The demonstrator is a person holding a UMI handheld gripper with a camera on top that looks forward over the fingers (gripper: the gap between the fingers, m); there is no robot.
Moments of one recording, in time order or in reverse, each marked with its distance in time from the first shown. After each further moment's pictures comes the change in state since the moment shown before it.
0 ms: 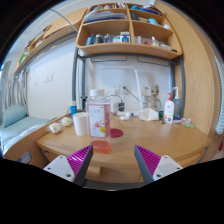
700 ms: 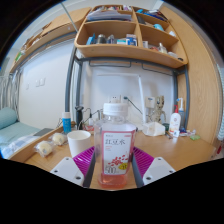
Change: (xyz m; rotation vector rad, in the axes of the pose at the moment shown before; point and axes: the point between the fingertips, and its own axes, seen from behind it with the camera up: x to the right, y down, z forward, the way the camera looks) arm -0.035 -0.057 0.106 0.102 0.101 -0.018
